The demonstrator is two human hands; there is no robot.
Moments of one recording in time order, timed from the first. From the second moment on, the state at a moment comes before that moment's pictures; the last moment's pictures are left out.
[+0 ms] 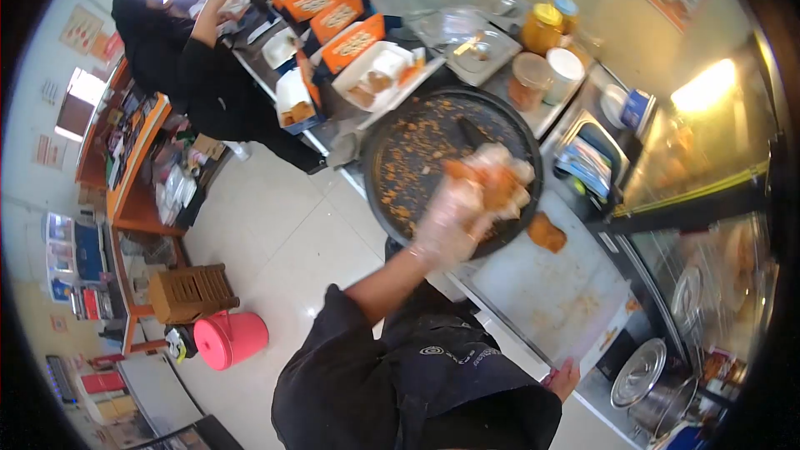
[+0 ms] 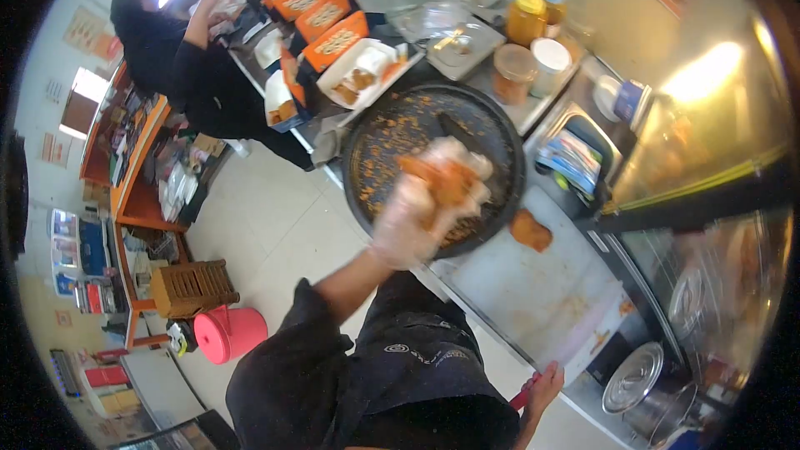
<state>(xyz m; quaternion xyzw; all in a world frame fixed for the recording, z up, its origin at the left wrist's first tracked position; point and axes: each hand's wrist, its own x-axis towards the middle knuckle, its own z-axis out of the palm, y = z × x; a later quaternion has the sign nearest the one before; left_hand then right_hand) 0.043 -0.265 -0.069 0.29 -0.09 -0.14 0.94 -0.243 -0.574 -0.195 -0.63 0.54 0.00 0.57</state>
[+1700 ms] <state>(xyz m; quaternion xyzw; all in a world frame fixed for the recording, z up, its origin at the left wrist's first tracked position) -0.231 -0.986 0.120 0.48 -0.78 0.30 0.27 -0.544 -0.550 -0.229 -0.27 0.67 -0.27 0.64</state>
